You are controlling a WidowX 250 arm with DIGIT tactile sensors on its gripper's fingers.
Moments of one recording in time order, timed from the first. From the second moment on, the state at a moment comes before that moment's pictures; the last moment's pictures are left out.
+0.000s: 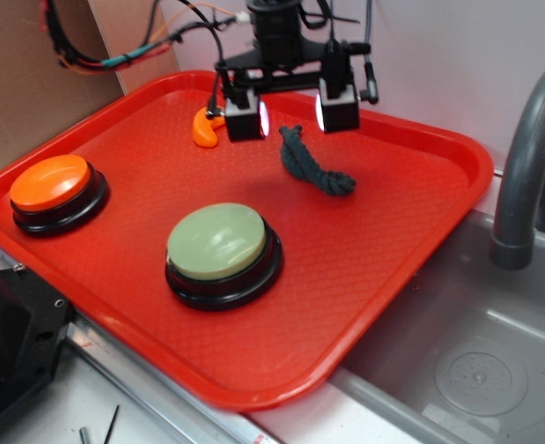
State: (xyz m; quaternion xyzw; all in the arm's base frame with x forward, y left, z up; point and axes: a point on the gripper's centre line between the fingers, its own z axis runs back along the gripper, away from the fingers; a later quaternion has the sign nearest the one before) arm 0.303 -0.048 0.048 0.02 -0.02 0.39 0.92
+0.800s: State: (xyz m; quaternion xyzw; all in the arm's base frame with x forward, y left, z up) arm 0.315 -0.049 0.017 0.00 -0.01 0.39 0.92
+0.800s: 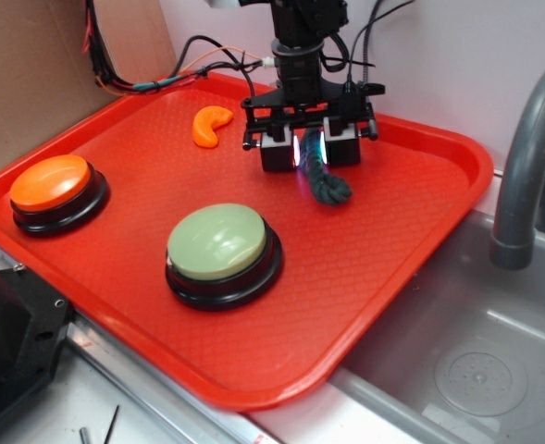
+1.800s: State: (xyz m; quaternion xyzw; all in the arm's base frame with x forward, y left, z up) arm 0.254 -0.054 0.146 -0.03 0.04 0.11 0.99
